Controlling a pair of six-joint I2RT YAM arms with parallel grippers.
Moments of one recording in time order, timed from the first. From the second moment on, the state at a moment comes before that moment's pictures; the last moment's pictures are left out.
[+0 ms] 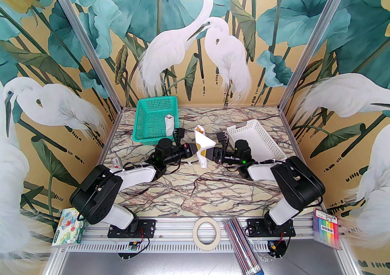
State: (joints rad) left arm -0.58 1.52 0.64 0.66 0.46 -0.93; right arm 0.45 1.65 0.55 0.91 -0.89 0.98
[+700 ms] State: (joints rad) left arm -0.58 1.52 0.66 0.58 0.48 -0.88; right arm 0.45 1.65 0.57 0.85 -0.89 0.97
